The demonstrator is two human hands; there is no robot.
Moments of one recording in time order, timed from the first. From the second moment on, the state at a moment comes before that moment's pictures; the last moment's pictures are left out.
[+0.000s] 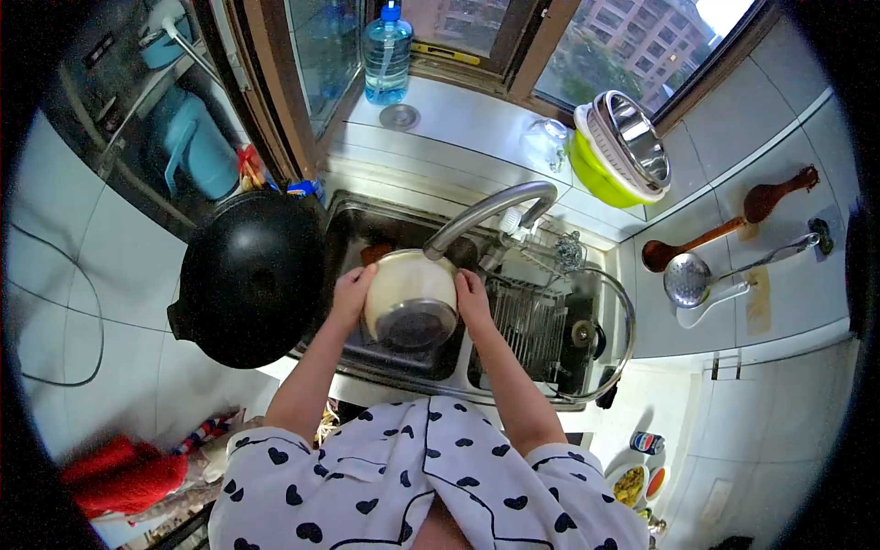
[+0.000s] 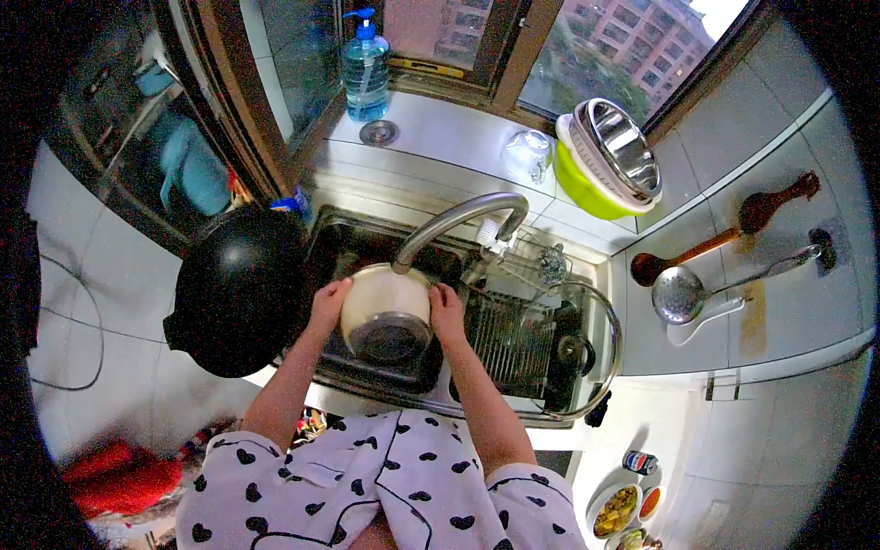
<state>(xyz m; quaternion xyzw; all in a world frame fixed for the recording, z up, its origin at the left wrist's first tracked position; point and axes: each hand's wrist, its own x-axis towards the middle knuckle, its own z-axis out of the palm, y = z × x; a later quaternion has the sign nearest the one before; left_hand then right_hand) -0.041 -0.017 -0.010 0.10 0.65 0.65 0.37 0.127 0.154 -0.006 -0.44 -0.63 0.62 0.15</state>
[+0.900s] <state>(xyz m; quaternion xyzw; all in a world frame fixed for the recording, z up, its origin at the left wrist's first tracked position) -0.023 -0.036 0.041 0.02 0.63 0.58 0.52 0.168 0.104 -0.008 -0.45 -0.12 0.88 0.03</state>
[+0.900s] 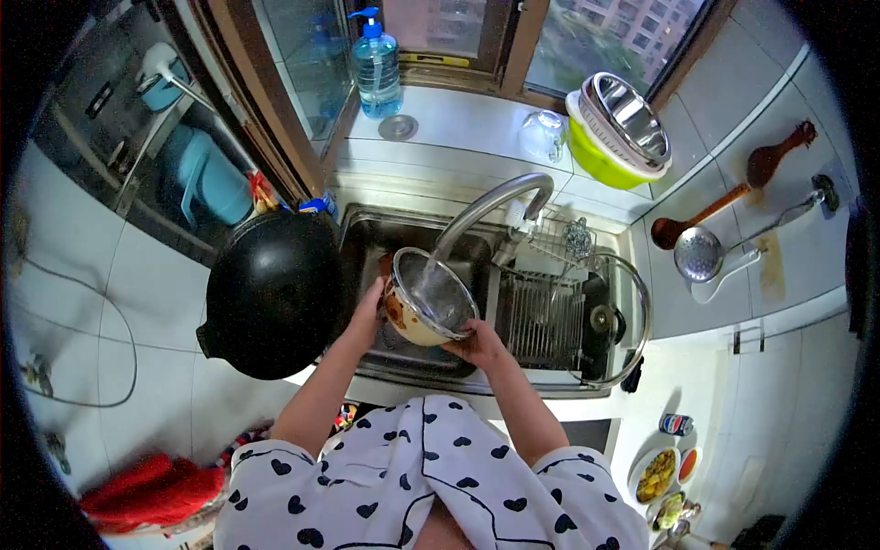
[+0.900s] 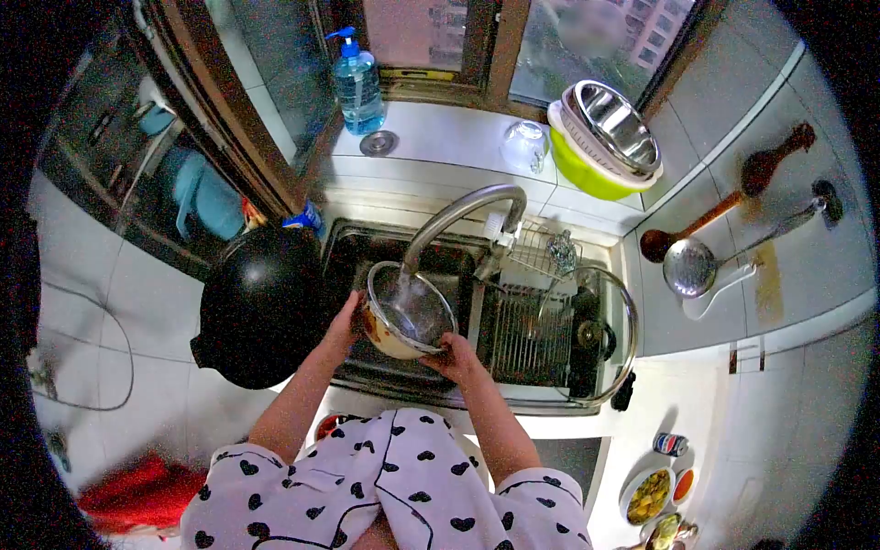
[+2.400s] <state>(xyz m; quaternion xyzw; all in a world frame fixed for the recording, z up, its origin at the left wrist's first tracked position) 0.015 -0.011 0.014 0.12 0.63 0.72 0.26 0.146 0.103 -0.019 -0.31 -0.89 0.22 0.25</state>
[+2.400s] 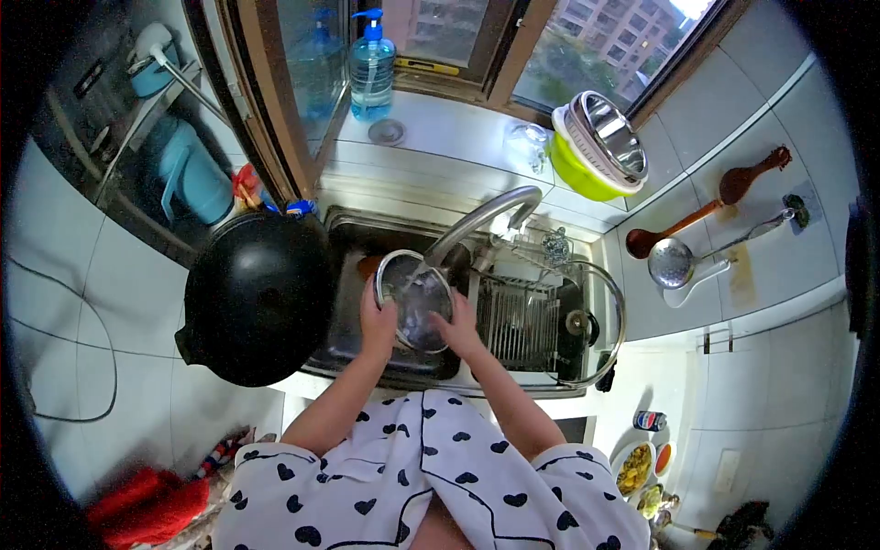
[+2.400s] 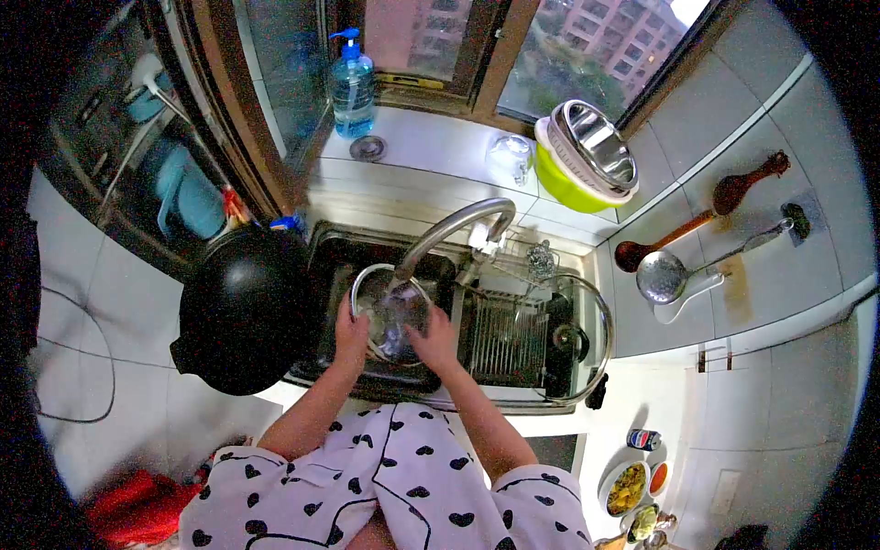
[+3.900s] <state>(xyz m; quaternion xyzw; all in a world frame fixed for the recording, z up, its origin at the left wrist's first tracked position) -0.027 -0.012 0.036 -0.06 0.60 0.57 0.55 0.152 0.102 0.050 -0.20 -0.91 0.28 0.24</state>
